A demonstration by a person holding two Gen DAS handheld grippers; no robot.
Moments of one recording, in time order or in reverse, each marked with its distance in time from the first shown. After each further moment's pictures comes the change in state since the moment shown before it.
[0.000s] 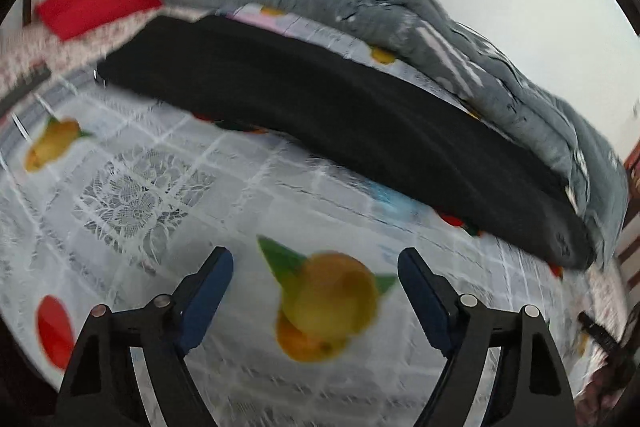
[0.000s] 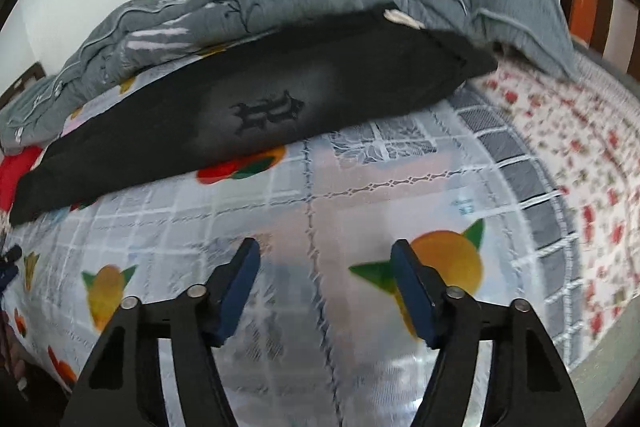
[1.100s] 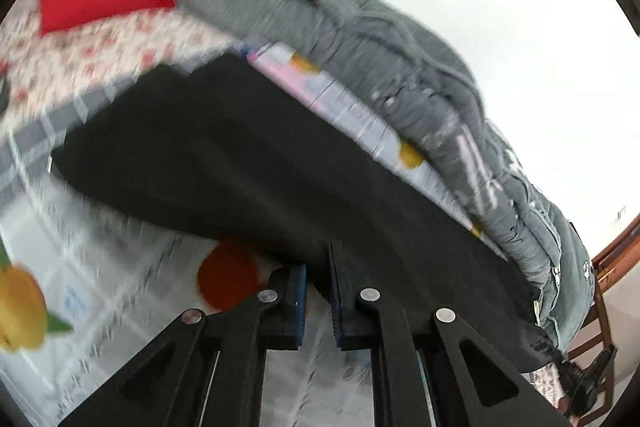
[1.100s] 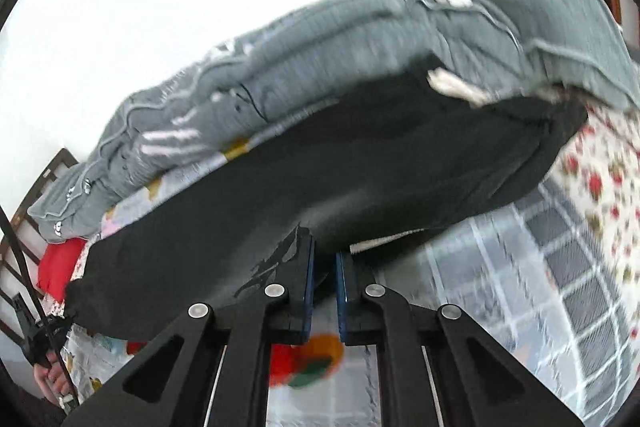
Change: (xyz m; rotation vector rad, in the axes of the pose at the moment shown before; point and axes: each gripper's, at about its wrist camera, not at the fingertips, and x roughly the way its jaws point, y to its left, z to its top) left arm 0.046 0.064 0.133 -0.188 -0.091 -0.136; right arm 0.028 0.020 0.146 0.118 -0.117 0.220
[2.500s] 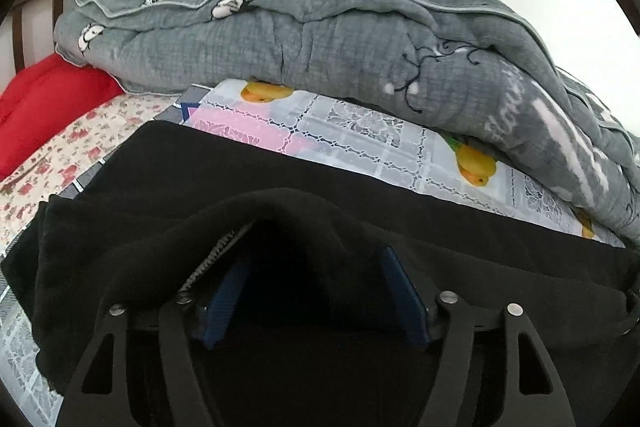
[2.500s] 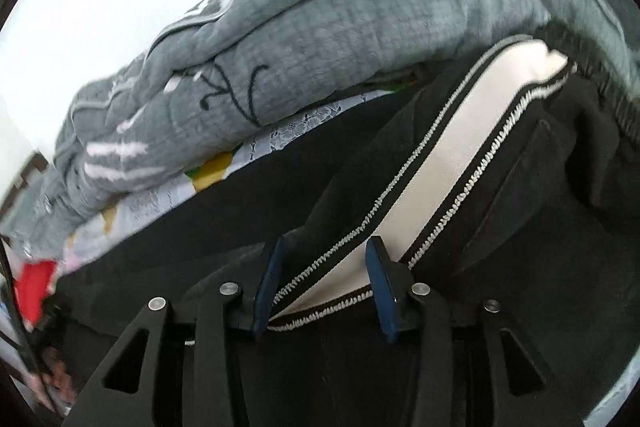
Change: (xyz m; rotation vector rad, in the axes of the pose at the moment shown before) left arm 0.158 -0.074 0.036 0.306 -0.088 0.318; right arm 0.179 0.040 0.032 -0.043 0.046 -0.077
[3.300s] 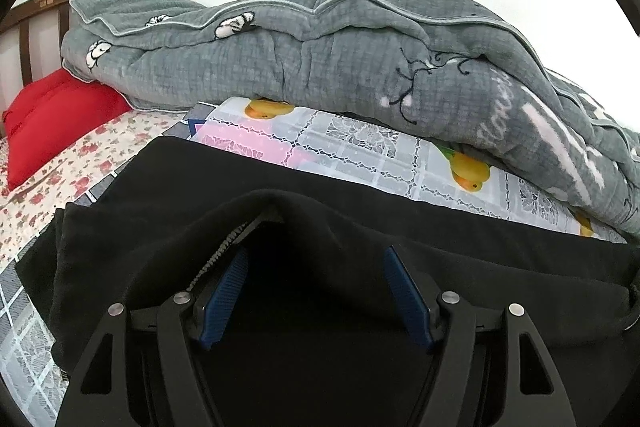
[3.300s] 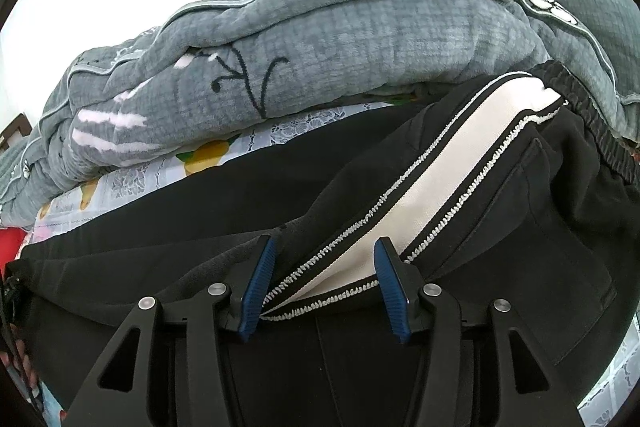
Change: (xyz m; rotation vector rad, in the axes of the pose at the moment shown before) left arm -0.014 -0.004 -0.003 0.025 -0.054 0.018; right arm 0.001 0.013 -0.007 -0.067 -0.029 -0.062
